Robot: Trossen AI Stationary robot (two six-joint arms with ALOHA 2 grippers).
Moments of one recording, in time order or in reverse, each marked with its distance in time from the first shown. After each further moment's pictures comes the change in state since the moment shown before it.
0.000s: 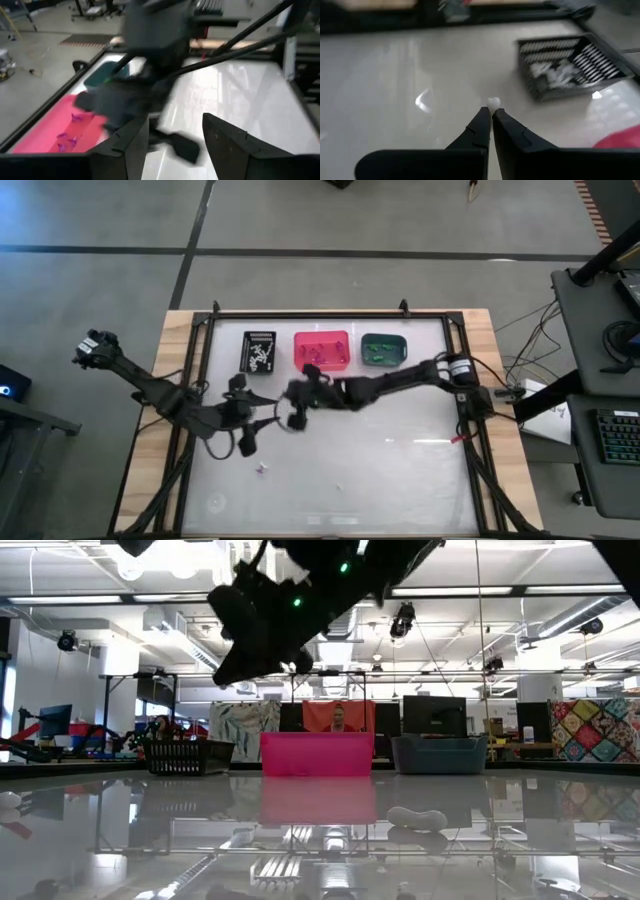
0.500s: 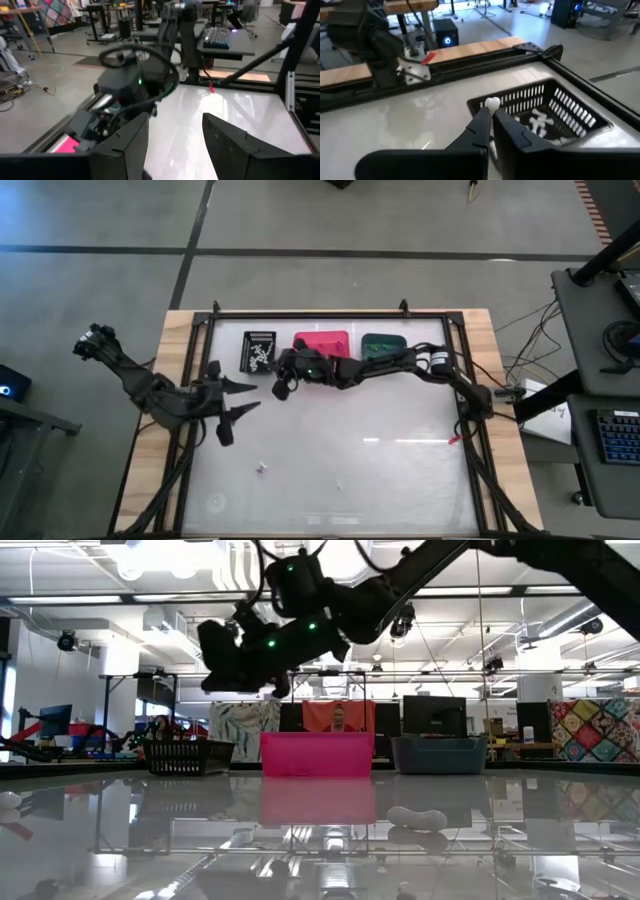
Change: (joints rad) left arm -0.105 -0.202 0.000 -0.059 -0.172 0.034; right arm -0.181 0.160 0.069 0.383 -0.103 0.002
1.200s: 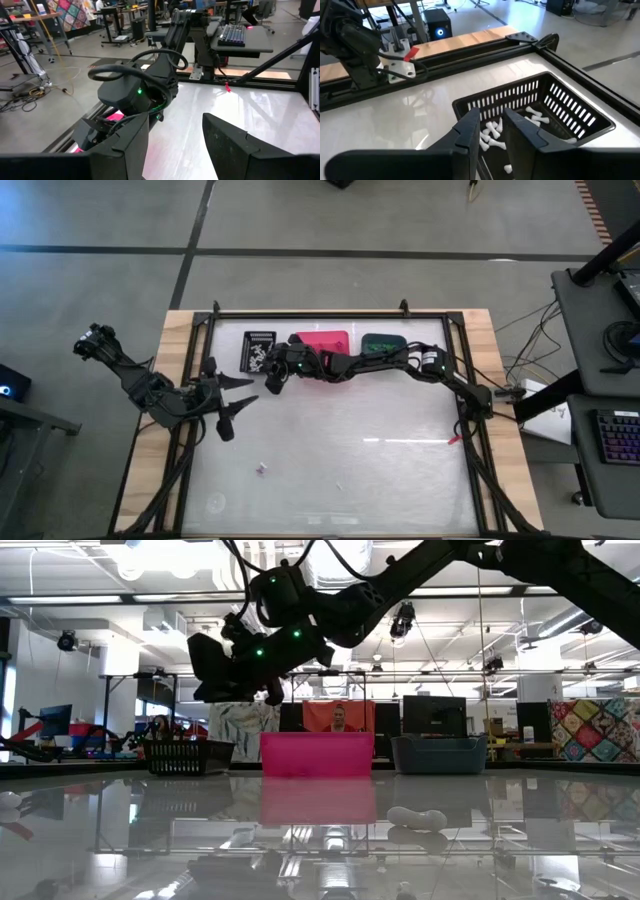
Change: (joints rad) left arm 0.000 -0.020 0.000 -0.044 -0.072 0.017; right arm -0.034 0.100 0.168 -0.122 -0.004 0.029
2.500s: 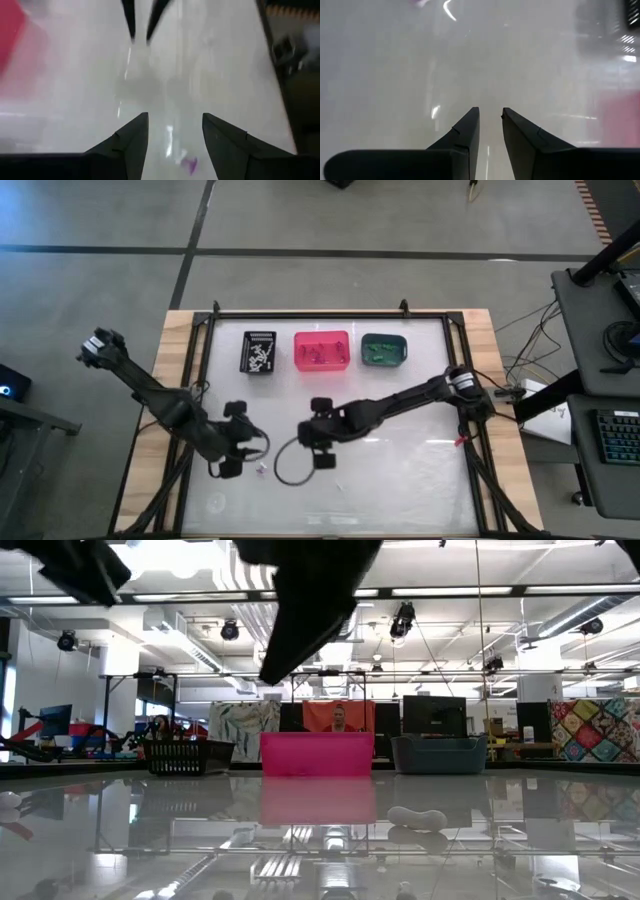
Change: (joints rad) left arm -0.004 0.273 0.000 -0.249 0.577 -0.363; right arm 0.388 -0.243 -0.003 -0.951 -0.002 -0.016
